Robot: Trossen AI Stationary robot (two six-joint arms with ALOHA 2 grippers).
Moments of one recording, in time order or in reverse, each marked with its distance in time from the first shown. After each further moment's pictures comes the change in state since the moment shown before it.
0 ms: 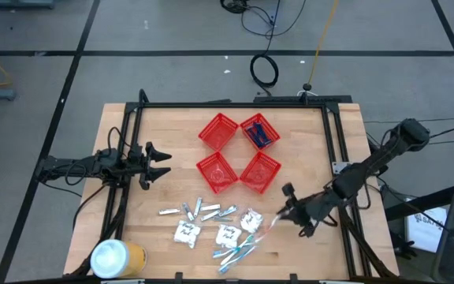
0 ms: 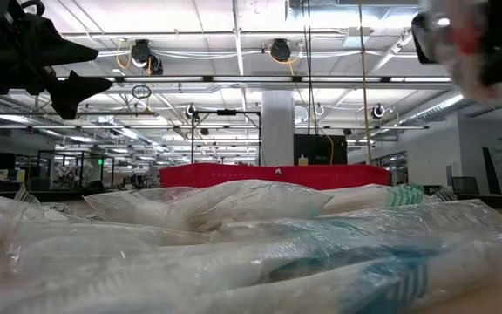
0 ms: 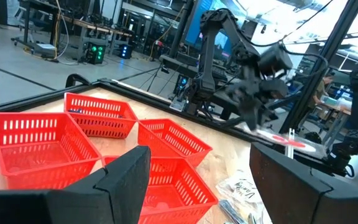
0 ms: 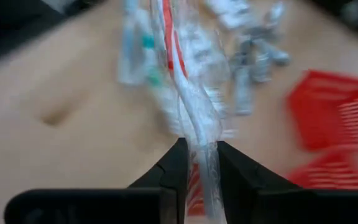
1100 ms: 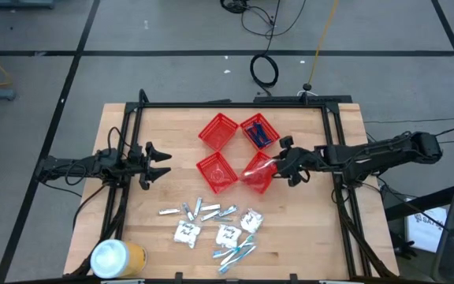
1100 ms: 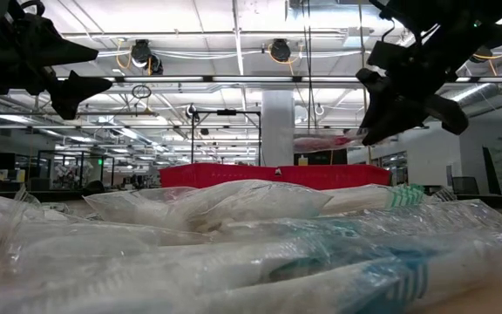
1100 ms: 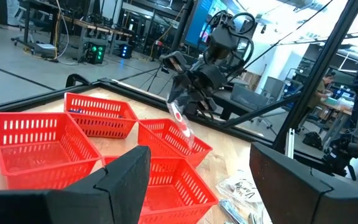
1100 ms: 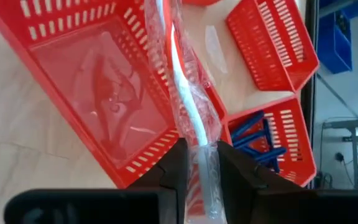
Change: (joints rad) left arm 0.000 0.000 0.000 0.000 0.000 0.000; right arm -0.622 -0.056 0.000 -0.183 0.023 -0.414
